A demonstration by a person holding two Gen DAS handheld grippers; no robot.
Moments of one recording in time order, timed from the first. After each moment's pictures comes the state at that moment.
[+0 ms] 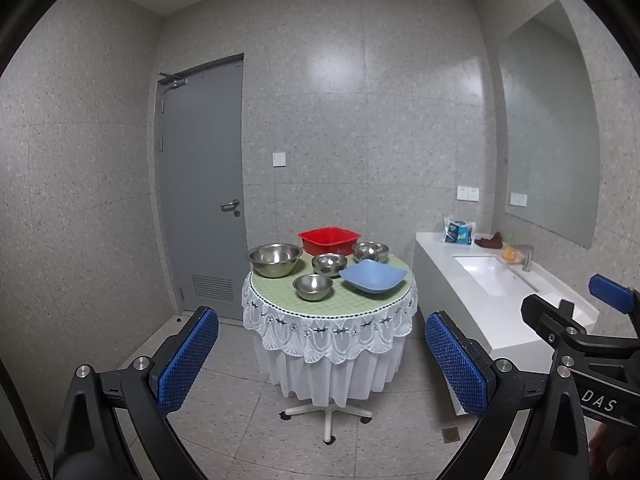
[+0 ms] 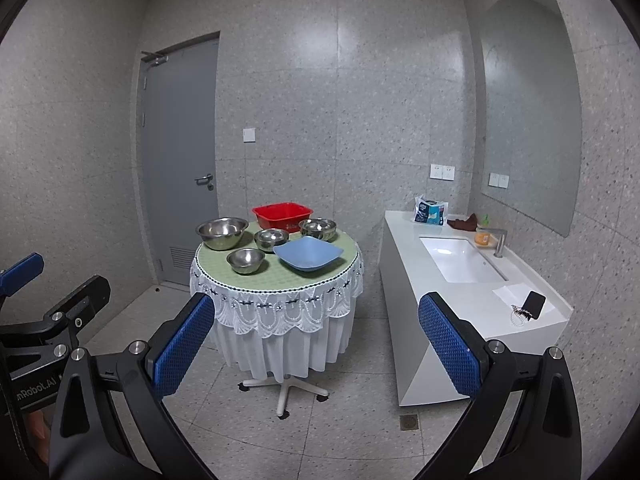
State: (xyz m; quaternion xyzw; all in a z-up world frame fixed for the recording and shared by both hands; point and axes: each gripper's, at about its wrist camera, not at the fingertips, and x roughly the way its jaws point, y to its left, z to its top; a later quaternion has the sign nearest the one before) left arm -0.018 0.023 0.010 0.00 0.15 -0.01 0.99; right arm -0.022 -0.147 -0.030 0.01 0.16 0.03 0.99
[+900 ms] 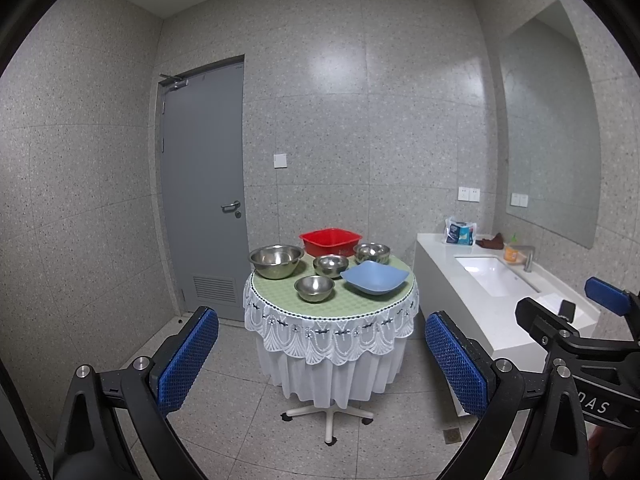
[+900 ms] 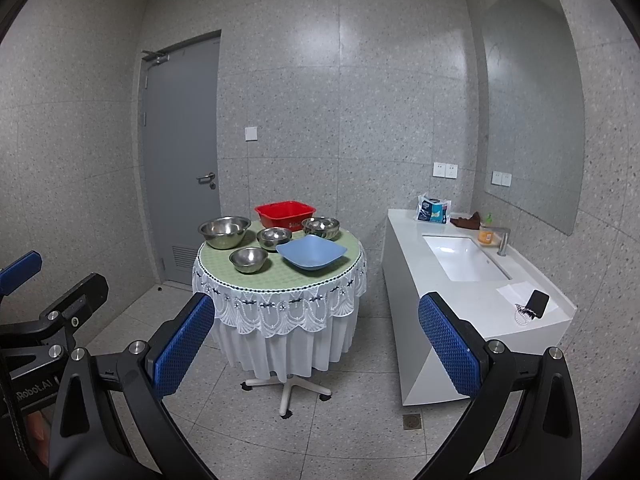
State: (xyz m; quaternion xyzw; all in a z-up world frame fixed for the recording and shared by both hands) left arm -0.018 0.022 0.010 0.00 0.15 0.00 0.99; right arm -0.013 -0.129 -0.039 0.01 0.16 0.03 0.99
